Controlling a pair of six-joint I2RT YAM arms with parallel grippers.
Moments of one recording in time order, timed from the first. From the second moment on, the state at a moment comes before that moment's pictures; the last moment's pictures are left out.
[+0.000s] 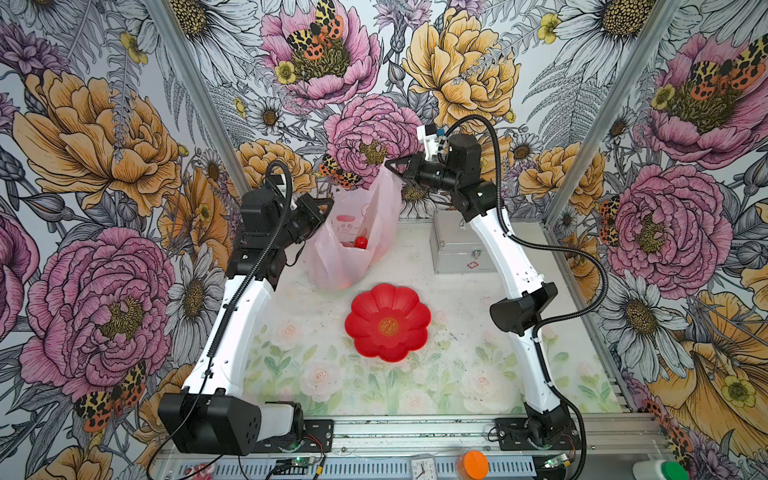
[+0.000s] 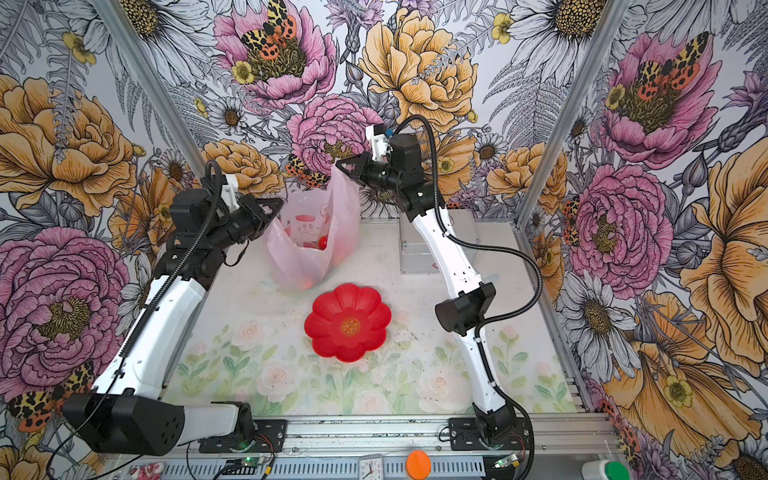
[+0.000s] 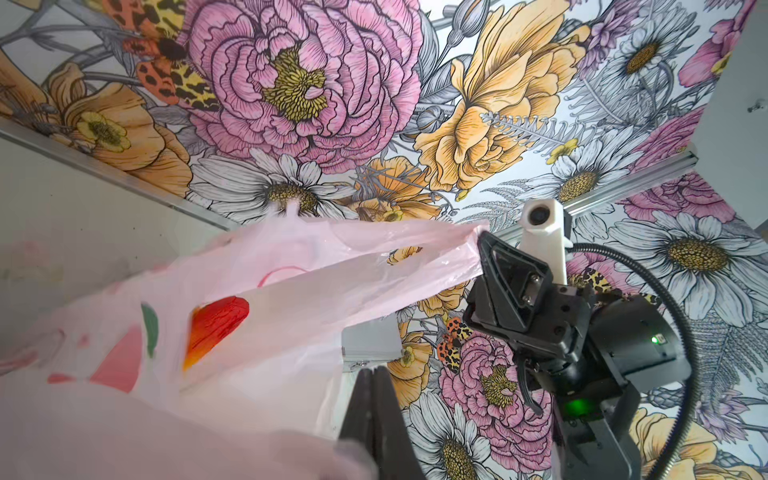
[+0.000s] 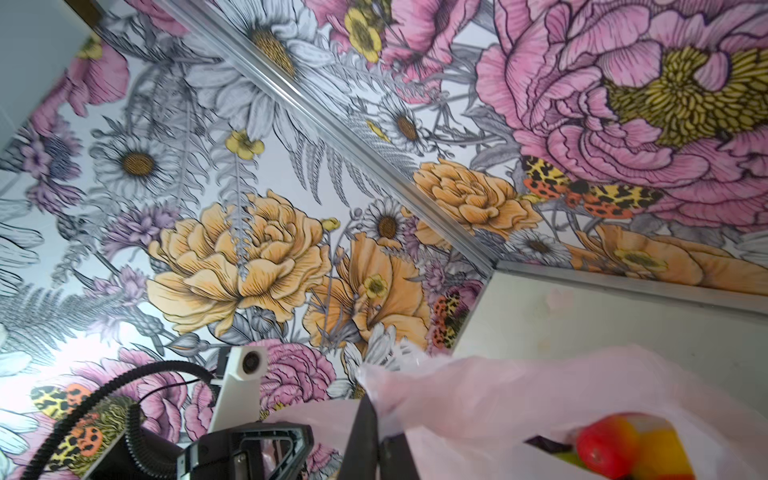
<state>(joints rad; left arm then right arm) -0.06 1.34 1.46 -0.26 0.49 -0.91 0.45 2.35 2.86 -0.52 -0.64 0.88</state>
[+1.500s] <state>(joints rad) -0.22 1.65 1.59 -0.18 0.57 -0.98 0.38 1.83 1.98 -0.37 -0.68 0.75</state>
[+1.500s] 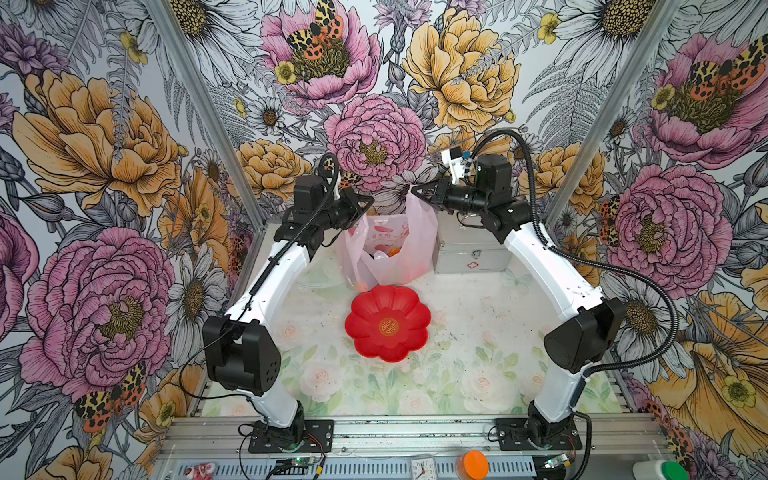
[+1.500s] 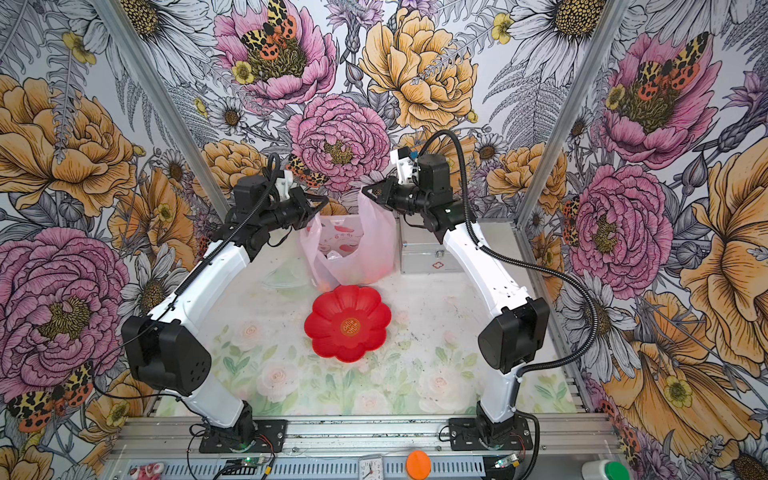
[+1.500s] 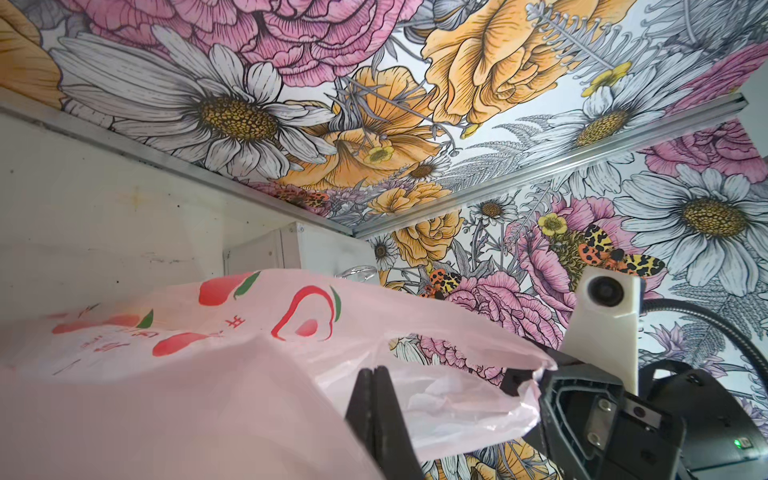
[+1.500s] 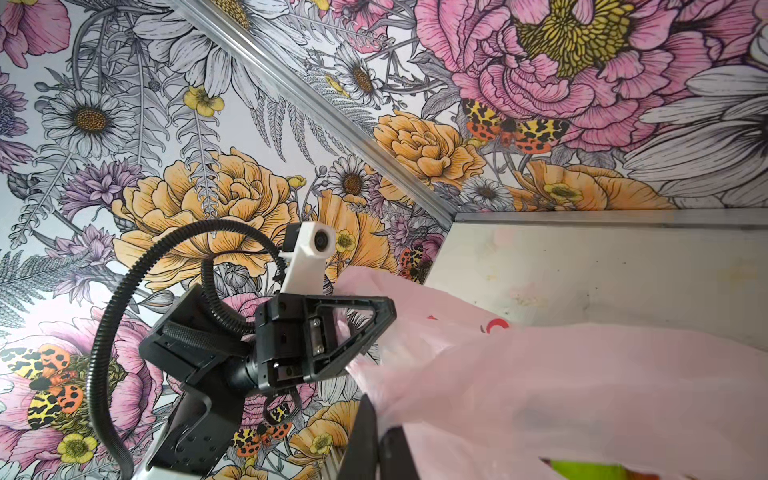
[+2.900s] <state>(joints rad) -0.55 1.96 1.57 -0.30 0.68 -0.78 0.36 2.38 2.16 -0.40 -0.61 0.88</state>
